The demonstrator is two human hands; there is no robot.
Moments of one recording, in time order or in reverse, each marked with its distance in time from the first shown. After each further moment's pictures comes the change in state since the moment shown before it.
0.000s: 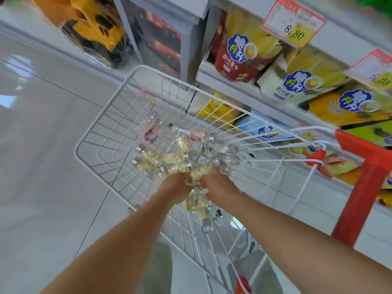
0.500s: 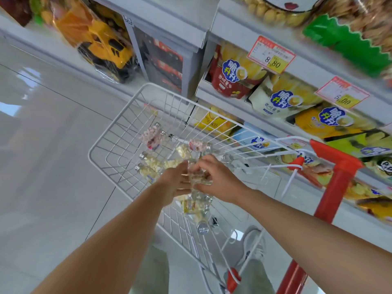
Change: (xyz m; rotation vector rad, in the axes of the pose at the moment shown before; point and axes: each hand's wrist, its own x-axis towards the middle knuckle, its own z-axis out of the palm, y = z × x) left_hand -0.036 0.022 -0.034 -1.124 -0.027 -0.201; right_hand -0.039 -0.004 -0.057 0.486 0.226 -0.355
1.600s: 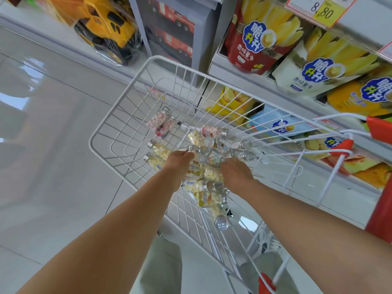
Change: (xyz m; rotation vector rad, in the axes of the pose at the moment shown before) left_hand 0.031 -0.002 -0.017 0.167 0.200 0.066; right_hand 0.044 0.073 0.060 -0.805 -0.216 0.373
